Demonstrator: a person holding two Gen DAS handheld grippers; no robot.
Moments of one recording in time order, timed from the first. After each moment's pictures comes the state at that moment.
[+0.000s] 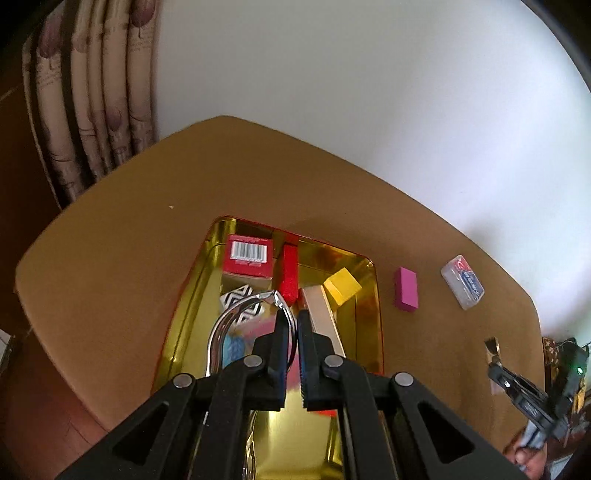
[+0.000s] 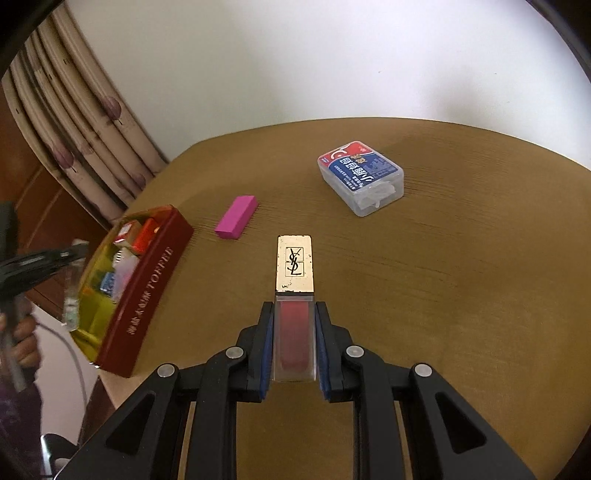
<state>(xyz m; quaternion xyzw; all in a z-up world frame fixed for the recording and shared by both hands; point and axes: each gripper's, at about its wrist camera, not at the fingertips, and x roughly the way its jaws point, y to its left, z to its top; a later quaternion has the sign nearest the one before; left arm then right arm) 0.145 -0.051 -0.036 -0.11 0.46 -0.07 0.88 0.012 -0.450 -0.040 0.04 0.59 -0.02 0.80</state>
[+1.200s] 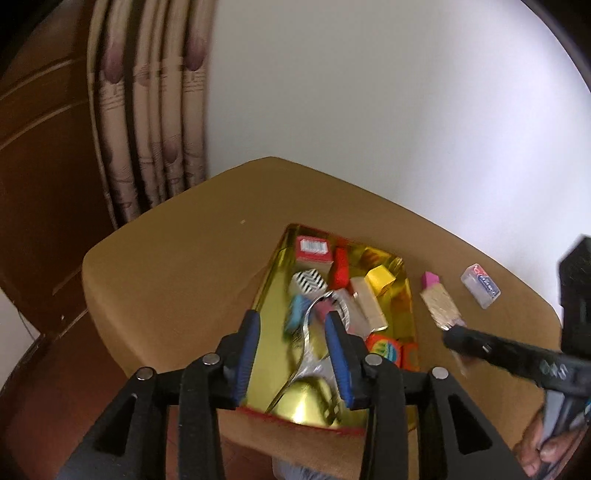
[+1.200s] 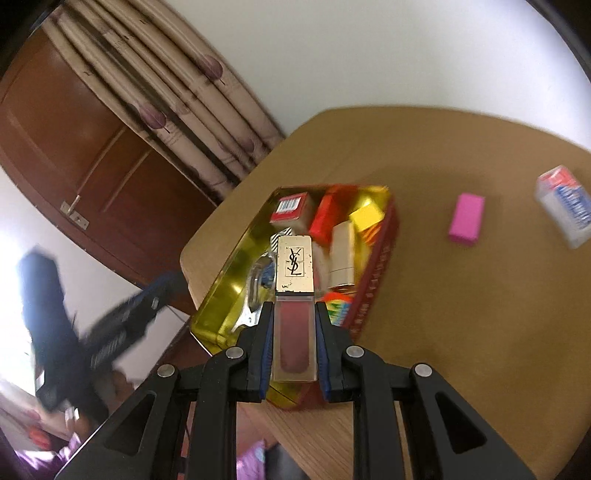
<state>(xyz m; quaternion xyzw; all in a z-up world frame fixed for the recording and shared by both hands) 0.038 -0.020 -0.020 -0.09 0.37 0.01 0.92 0.060 -0.275 -0.073 0.10 0.64 0.14 0.75</state>
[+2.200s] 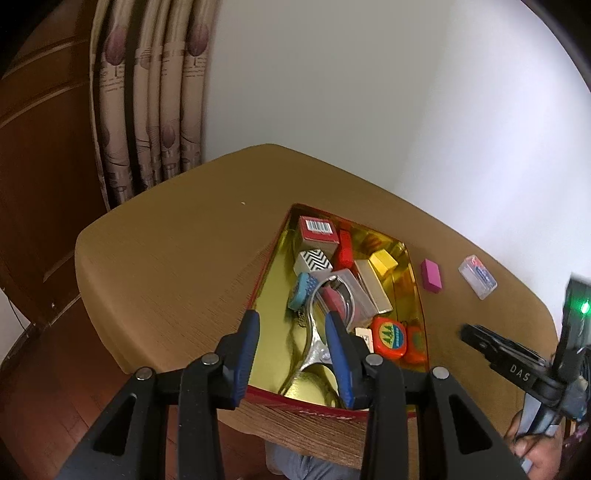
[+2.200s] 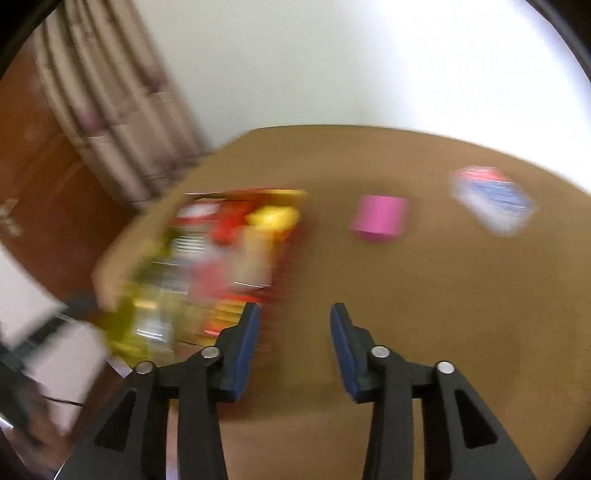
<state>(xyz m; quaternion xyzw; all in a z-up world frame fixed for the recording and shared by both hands) 0.034 -0.012 -0.037 -0.10 0.39 -0.02 0.92 0.014 -0.340 -0.073 -0.05 0.58 -0.04 0.81</state>
